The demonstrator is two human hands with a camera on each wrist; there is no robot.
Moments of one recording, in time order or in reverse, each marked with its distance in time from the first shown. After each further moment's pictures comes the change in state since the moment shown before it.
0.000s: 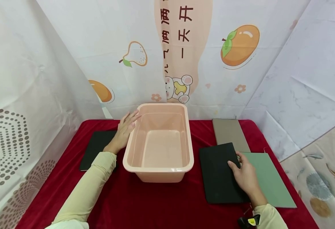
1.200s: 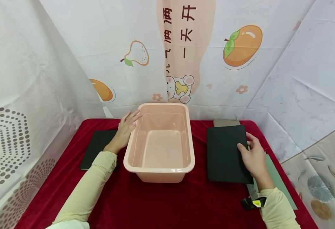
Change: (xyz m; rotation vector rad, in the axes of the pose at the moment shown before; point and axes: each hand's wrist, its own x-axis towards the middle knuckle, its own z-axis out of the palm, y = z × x) left_hand 0.001 -0.001 0.000 0.014 0.009 0.020; right_hand 0.046 -0.024 -0.040 0.151 0.157 0.051
